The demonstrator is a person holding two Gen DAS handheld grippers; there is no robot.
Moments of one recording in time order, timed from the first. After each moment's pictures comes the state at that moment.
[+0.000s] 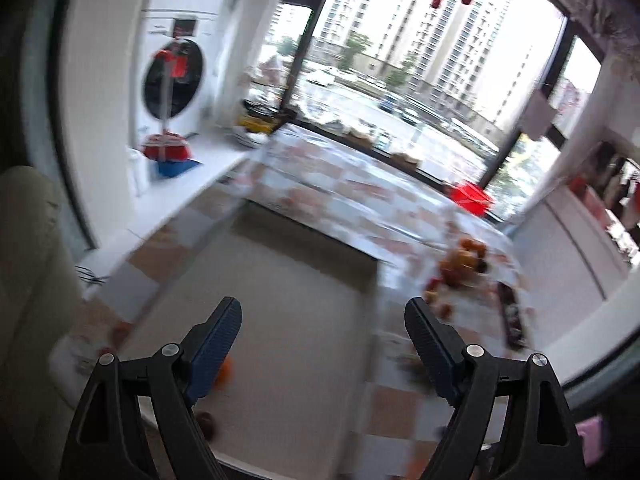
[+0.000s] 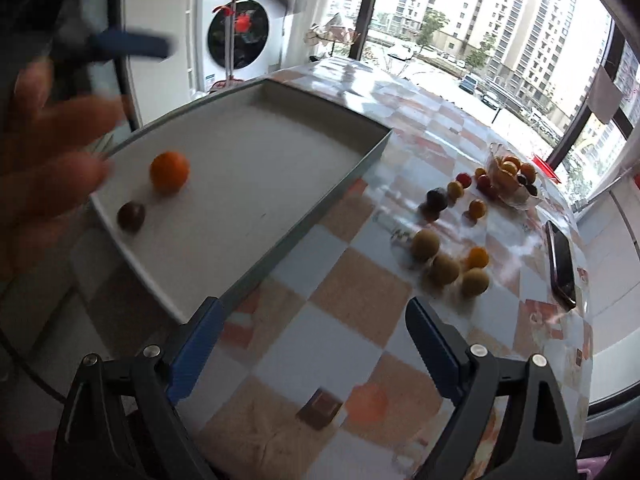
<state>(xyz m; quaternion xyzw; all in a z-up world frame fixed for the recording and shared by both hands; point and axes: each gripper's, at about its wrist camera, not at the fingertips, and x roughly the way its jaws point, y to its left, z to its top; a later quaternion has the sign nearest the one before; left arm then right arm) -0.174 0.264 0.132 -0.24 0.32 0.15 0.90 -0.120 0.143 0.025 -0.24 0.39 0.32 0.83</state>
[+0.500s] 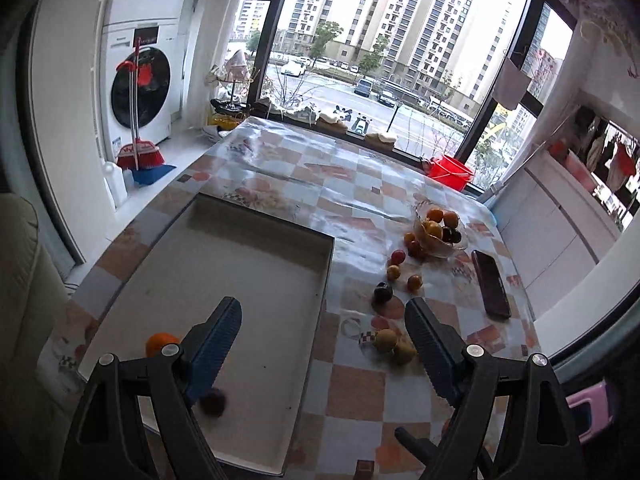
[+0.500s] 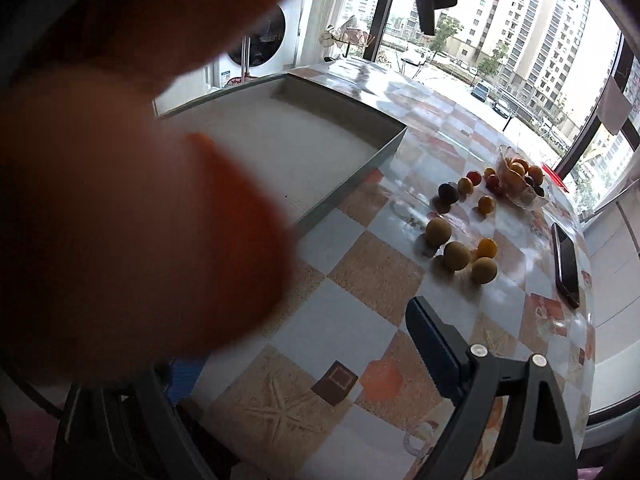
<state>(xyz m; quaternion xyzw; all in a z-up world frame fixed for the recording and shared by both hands) -0.163 0.221 0.140 -0.20 0.34 0.12 0.91 -0.138 0.134 0.021 -0.25 0.38 0.33 0.82</state>
